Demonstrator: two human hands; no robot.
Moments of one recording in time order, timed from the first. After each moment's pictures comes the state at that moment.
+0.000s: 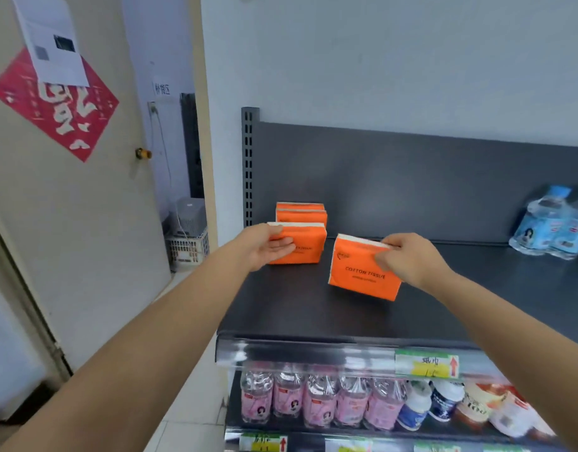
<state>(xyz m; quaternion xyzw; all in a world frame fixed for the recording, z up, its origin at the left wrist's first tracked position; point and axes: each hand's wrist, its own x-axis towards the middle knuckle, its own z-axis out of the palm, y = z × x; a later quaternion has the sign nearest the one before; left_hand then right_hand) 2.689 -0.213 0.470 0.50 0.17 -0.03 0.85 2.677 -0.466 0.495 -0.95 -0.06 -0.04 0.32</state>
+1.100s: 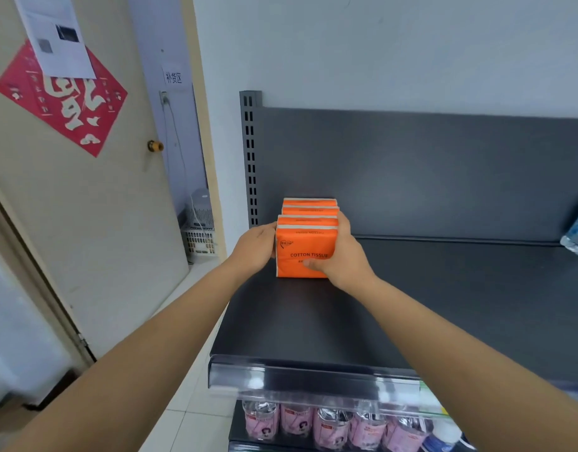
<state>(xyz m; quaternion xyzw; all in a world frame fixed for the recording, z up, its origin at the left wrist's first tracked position) 2.717 -0.196 0.439 0.87 0.05 0.11 0.48 2.740 -0.364 0.436 -0.87 -0.17 -0.03 0.46</state>
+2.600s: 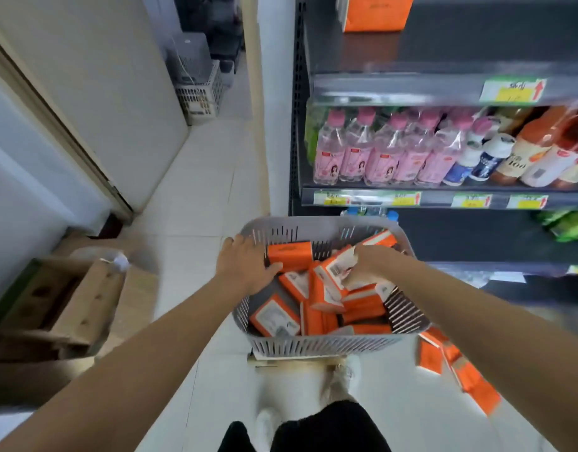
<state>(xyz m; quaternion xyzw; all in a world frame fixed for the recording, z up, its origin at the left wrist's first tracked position) 2.347 -0.137 0.198 0.99 0.03 -0.13 -0.02 2.404 -0.354 0.239 -0.93 -0.07 0.36 -0.01</state>
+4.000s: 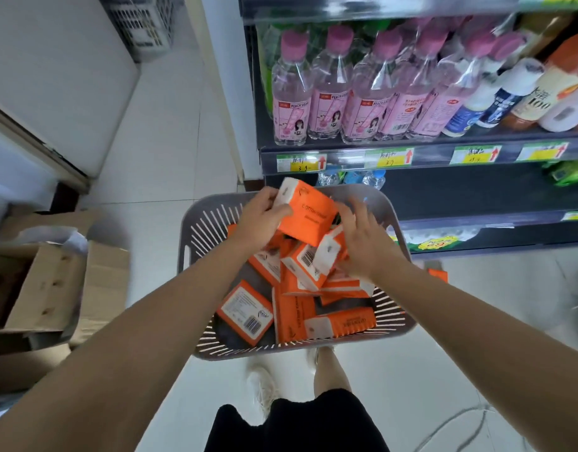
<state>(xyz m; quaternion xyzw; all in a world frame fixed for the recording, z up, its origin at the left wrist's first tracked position) 2.447 -0.209 0.138 0.80 0.12 -0.11 0.57 2.437 -0.413 0.140 -0.97 -0.19 0.15 0.05</state>
